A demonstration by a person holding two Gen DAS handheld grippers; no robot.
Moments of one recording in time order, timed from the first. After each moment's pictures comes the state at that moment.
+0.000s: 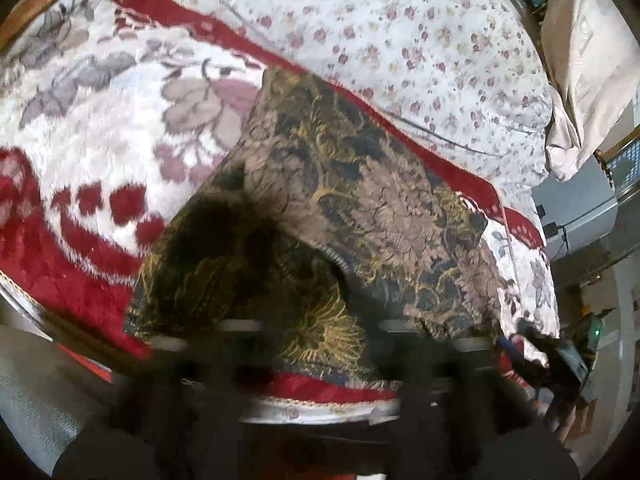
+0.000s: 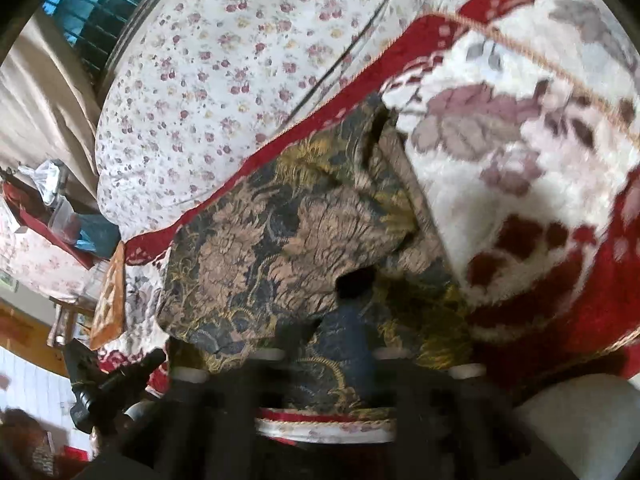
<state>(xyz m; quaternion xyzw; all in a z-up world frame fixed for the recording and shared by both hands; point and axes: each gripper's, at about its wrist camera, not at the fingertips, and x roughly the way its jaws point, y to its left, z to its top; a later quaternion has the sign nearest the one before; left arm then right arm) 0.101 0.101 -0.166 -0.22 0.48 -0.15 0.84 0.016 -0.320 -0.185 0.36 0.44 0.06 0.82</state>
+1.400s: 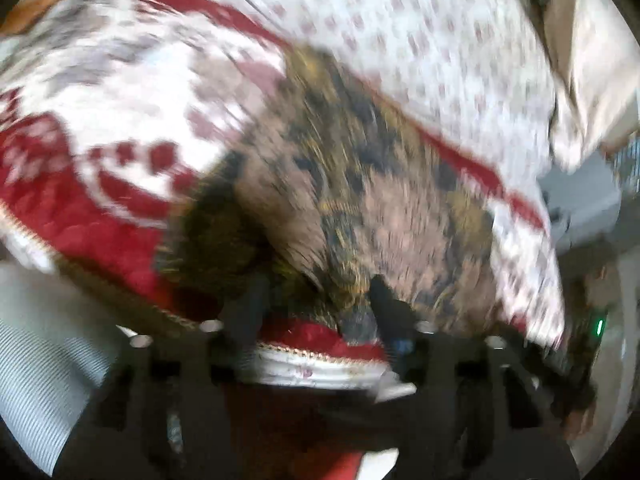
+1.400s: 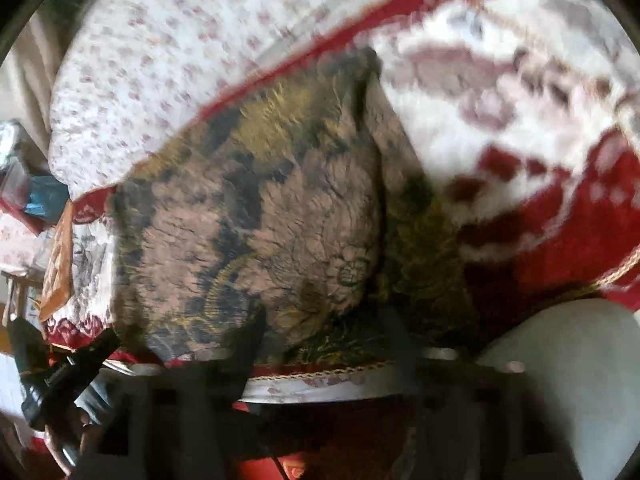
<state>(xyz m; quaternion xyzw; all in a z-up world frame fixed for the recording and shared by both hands) 0.055 0.129 -0.162 -0.24 0.48 -0.14 0.83 -0.009 -0.275 -0.175 0.25 0.51 0.00 0.83</state>
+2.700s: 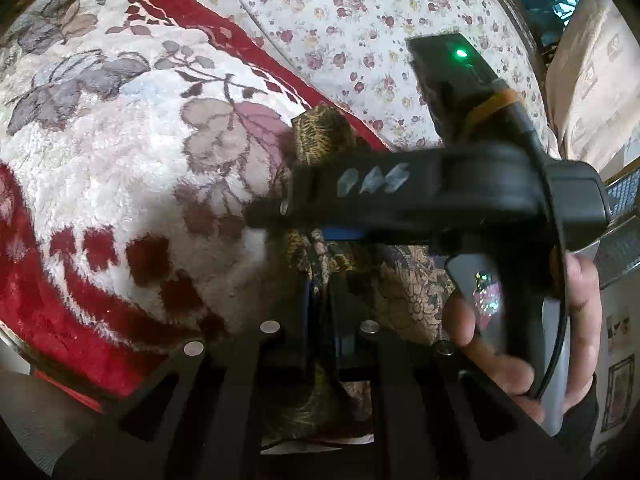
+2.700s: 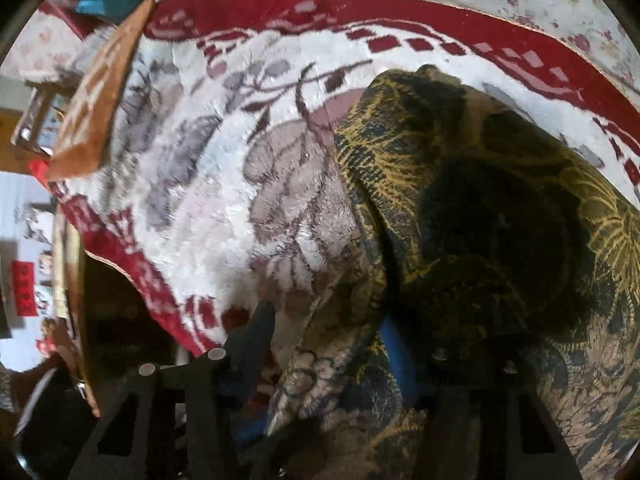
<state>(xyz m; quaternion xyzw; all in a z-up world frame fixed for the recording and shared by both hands) 0.139 0.146 -0.173 -0.29 0.46 -0.17 0.82 0.246 0.066 -0.214 0.01 0.68 0.23 0.69</state>
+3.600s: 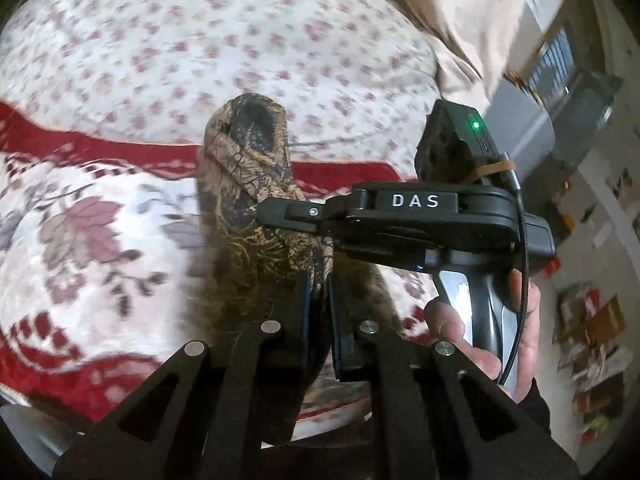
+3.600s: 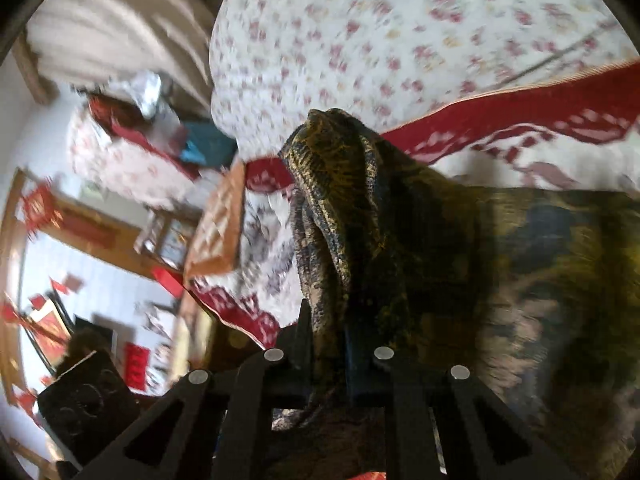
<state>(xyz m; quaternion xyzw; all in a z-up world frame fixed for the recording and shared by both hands) 0.081 -0.039 -0.054 -0.09 0.40 -0.30 0.86 0.156 -0.211 -0.124 0.34 0.47 0.31 0.76</state>
